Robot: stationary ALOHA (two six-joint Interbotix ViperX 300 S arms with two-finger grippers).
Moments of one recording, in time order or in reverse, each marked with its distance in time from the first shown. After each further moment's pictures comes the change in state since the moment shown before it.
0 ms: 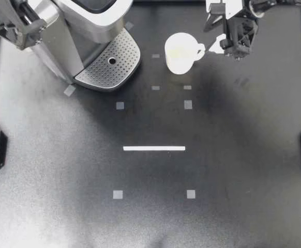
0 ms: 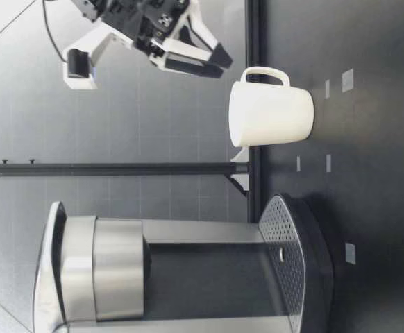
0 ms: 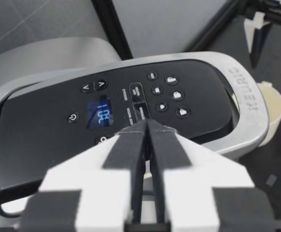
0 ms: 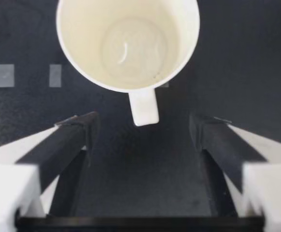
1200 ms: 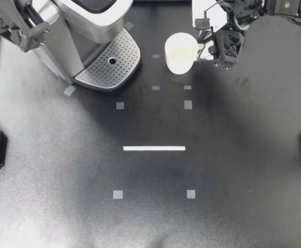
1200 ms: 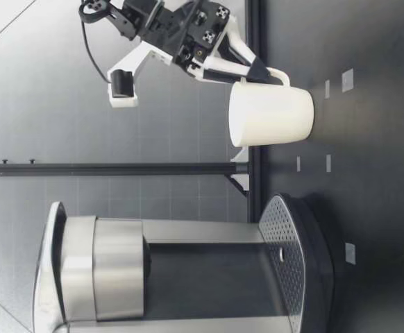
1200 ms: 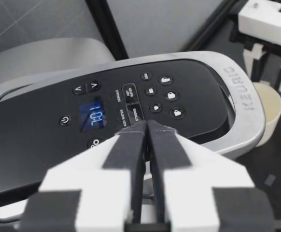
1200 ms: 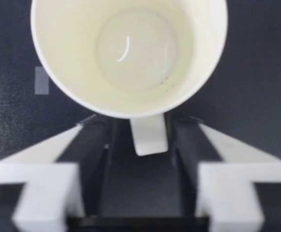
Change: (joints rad) left arm -0.002 0.012 0.006 0.005 -0.018 -0.003; right arm 0.048 0.110 -0.008 0.003 -0.089 -0.002
